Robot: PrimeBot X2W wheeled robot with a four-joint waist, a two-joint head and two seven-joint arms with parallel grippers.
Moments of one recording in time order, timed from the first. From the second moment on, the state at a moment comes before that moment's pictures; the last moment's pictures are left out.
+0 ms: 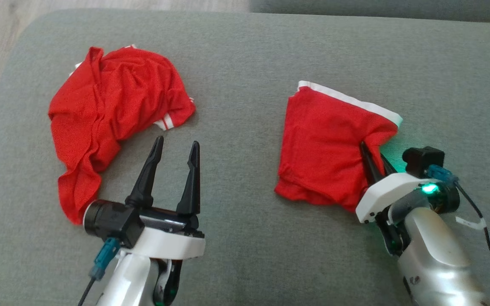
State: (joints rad) left arm -0.18 0.05 -0.33 0.15 -0.26 -0.03 -0.25; right arm -0.44 -0.06 0.16 0.78 0.25 0.12 -0.12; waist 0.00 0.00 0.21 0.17
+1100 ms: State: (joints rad) left arm -0.29 0.04 -0.36 0.11 -0.28 -0.04 -0.25; right arm -0.67 -0.73 0.50 0.78 0.12 0.12 0.01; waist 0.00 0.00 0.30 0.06
